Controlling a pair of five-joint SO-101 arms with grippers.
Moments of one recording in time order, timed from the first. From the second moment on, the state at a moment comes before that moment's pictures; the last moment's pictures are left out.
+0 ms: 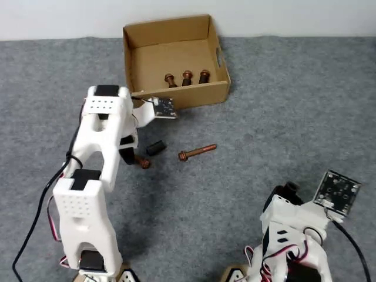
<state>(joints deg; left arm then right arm) -0.1 33.2 -14.0 86.5 -65.2 12.4 -103.2 63.6 88.2 -12.6</state>
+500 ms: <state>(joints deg) 4.5 38.5 -14.2 88.0 -65.3 12.4 -103.2 63.6 88.2 -12.6</state>
